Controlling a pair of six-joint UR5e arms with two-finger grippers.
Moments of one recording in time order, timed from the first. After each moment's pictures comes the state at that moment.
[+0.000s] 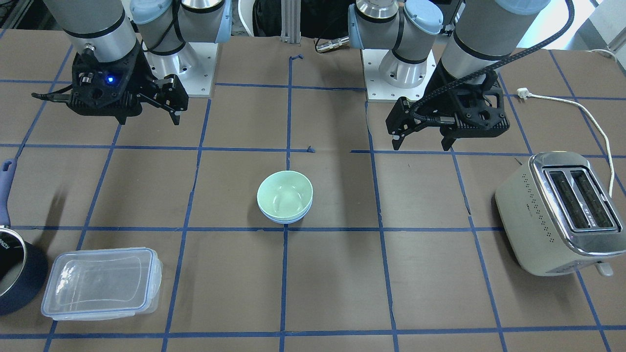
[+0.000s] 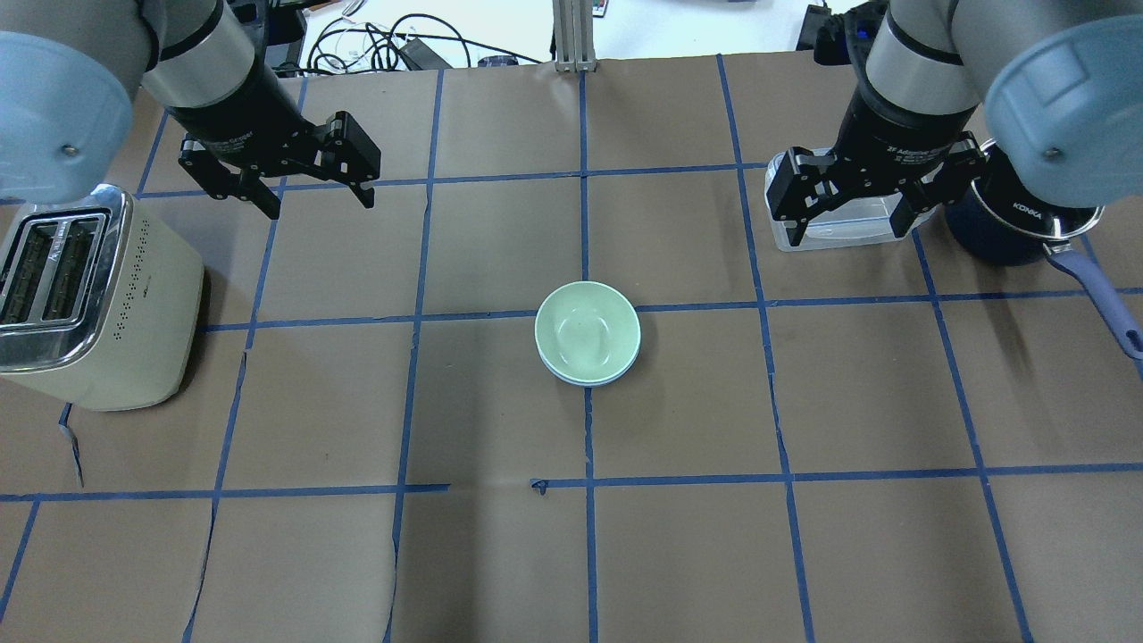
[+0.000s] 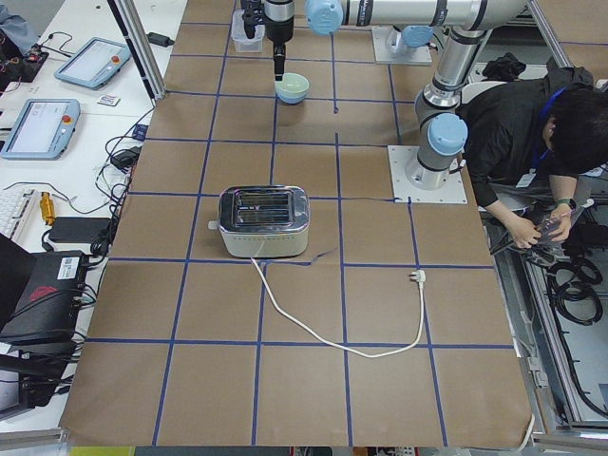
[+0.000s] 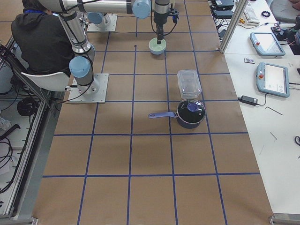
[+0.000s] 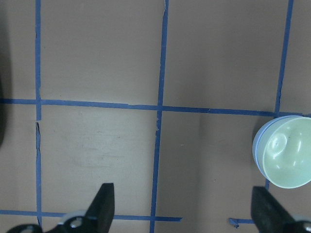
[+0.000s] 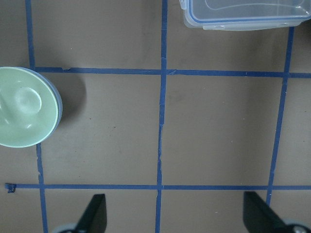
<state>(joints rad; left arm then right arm) -1.56 -1.61 -1.56 -1.53 1.56 -0.06 1.58 -1.59 1.62 -1.55 -1.60 -0.02</state>
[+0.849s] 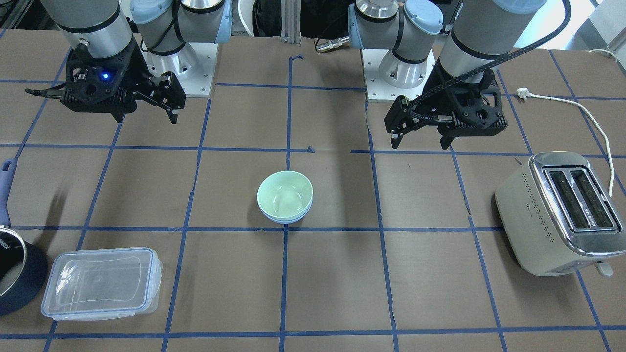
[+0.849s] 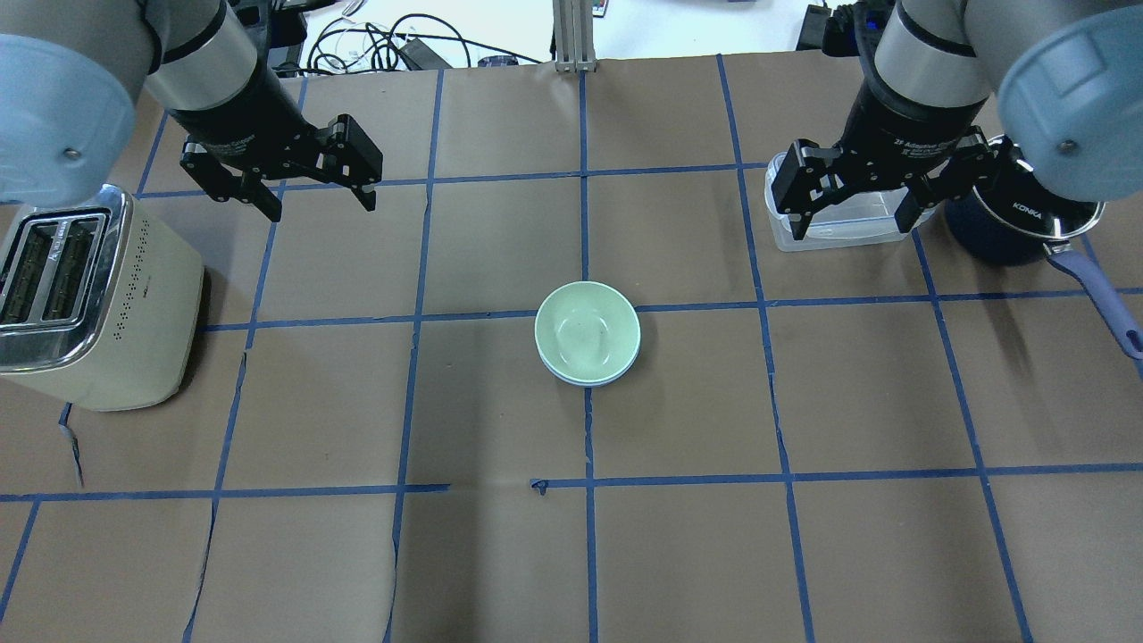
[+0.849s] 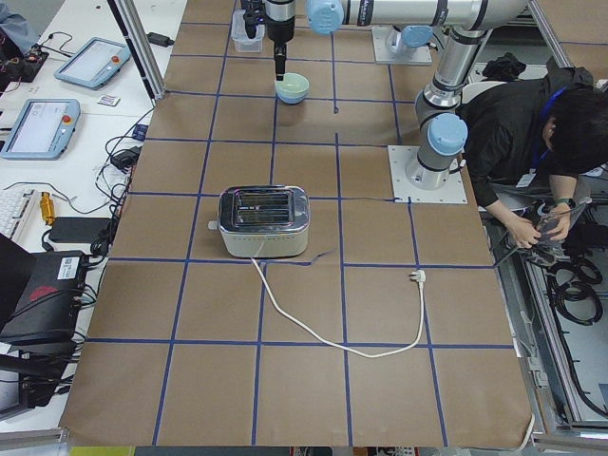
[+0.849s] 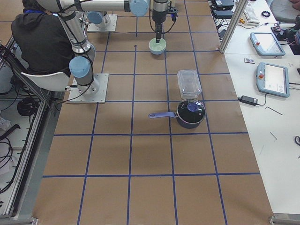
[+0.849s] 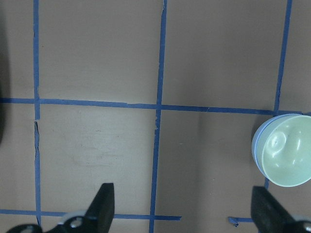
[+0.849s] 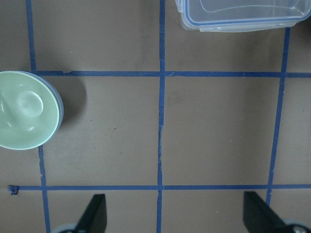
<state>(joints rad) -1.57 -1.60 -1.56 -1.54 1.56 -0.06 1.58 -1.60 1.61 -1.55 -1.59 -0.01</state>
